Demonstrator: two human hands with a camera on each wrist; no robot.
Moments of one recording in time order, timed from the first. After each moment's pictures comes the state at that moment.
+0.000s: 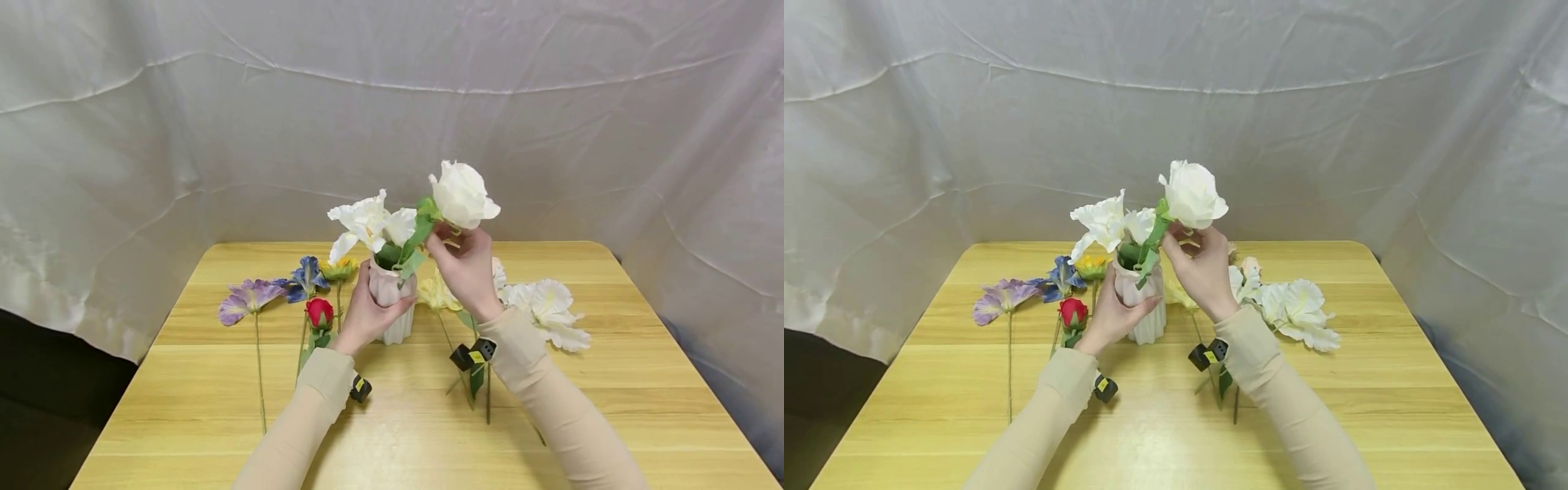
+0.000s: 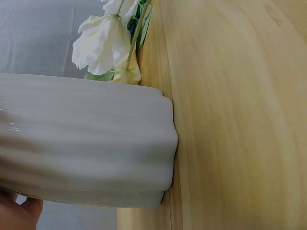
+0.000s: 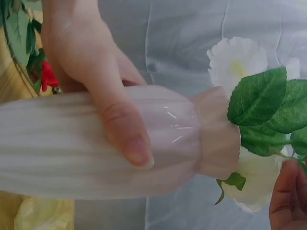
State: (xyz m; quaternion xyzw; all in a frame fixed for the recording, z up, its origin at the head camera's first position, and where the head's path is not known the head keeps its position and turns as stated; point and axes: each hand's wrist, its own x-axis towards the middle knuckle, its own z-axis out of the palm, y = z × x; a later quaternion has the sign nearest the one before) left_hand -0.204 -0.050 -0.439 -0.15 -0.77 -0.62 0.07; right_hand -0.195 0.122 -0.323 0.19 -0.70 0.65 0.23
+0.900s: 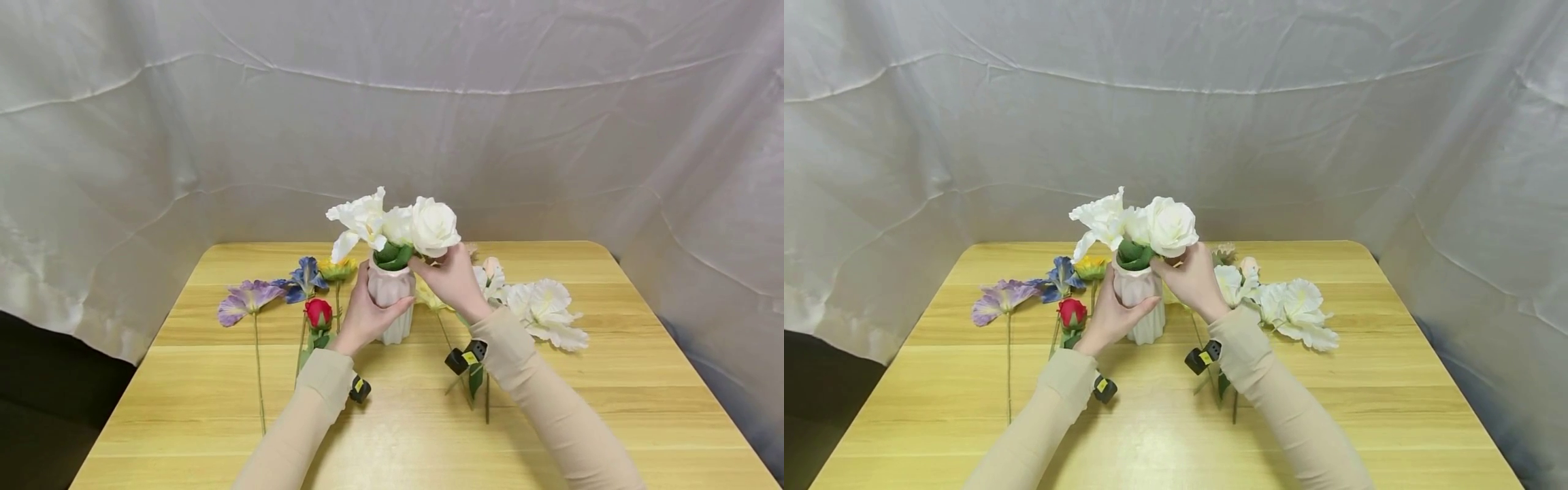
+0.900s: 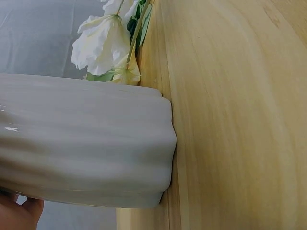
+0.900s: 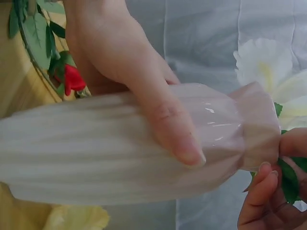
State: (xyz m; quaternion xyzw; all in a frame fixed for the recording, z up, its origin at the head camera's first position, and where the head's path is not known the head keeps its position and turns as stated) left_hand -0.204 -0.048 -0.442 -0.16 -0.76 -0.63 0.09; right_hand -0.203 0.121 -0.343 0.19 -0.78 0.58 0.14
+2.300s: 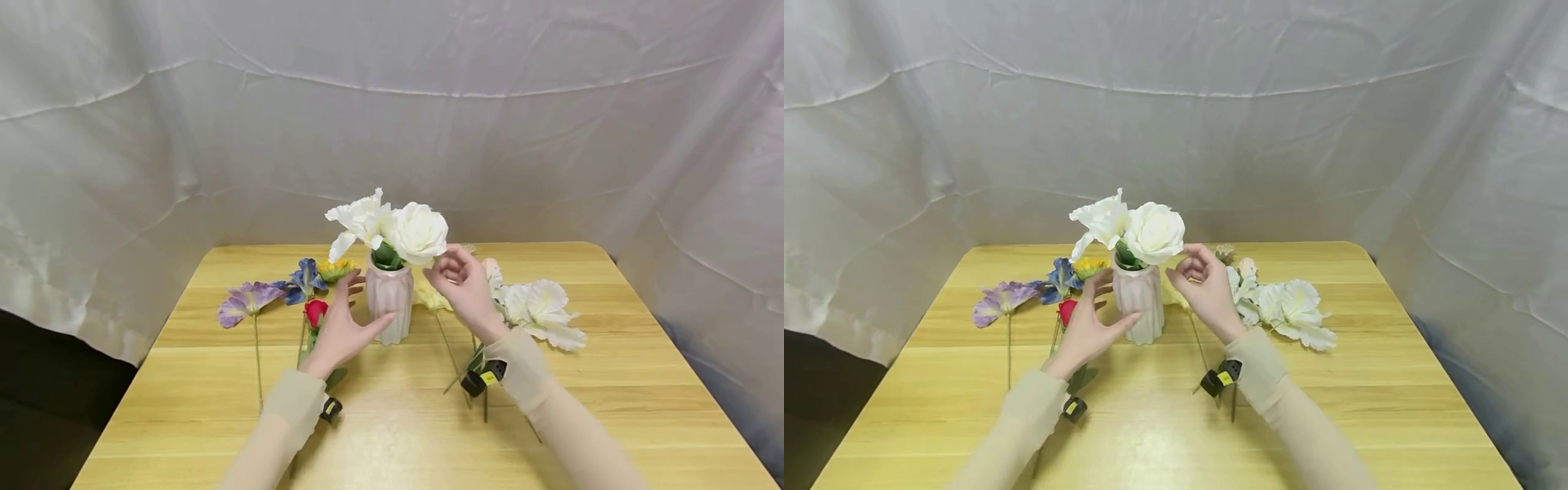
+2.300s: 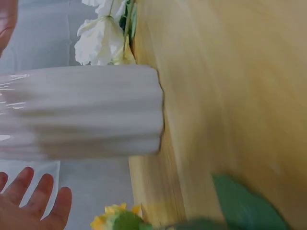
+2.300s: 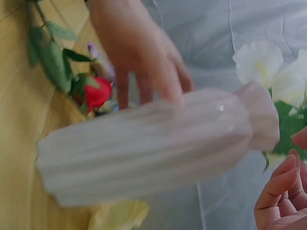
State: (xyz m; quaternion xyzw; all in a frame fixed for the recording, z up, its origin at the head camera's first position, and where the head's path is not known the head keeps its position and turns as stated) left_hand -0.172 -0.081 -0.436 -0.12 -0.85 -0.50 0.09; right_hand -0.184 0.147 -0.365 0.14 -0.73 0.67 0.08
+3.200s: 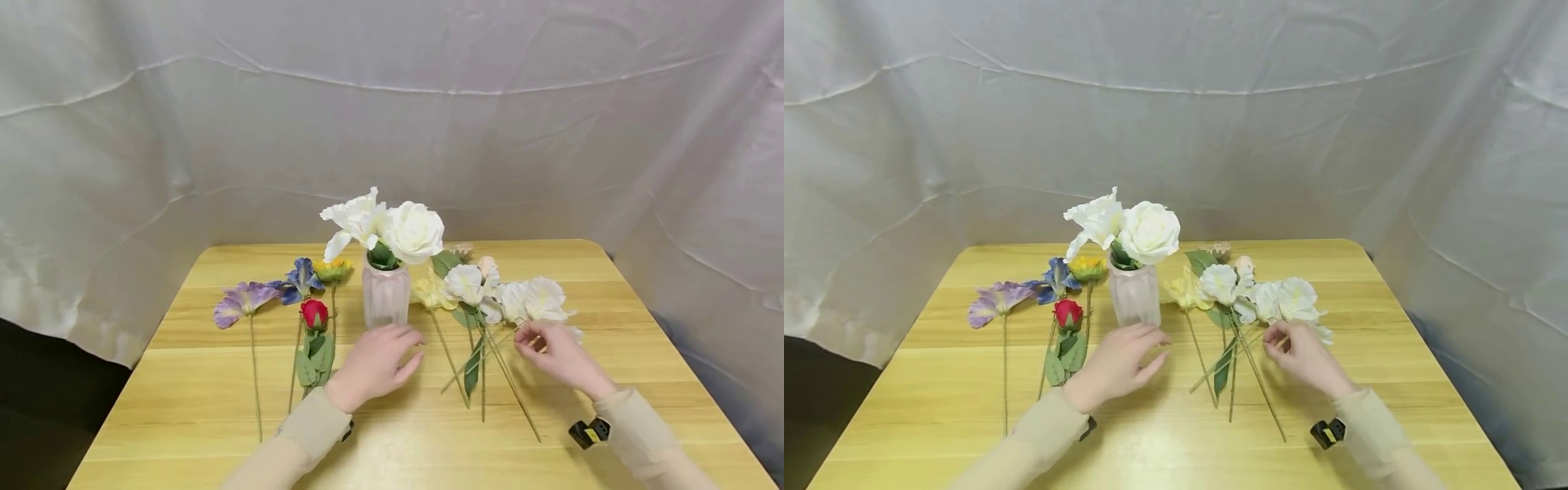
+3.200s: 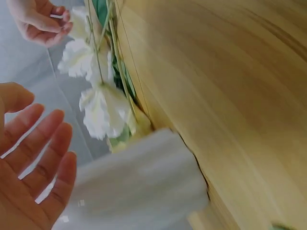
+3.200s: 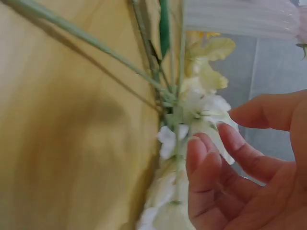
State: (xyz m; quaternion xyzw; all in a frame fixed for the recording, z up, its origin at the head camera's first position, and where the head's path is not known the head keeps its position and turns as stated) left_hand -0.133 -0.034 -0.427 -0.39 -0.89 -0.16 0.15; right_hand -0.129 0.302 -0.427 0.15 -0.93 0.32 0.00
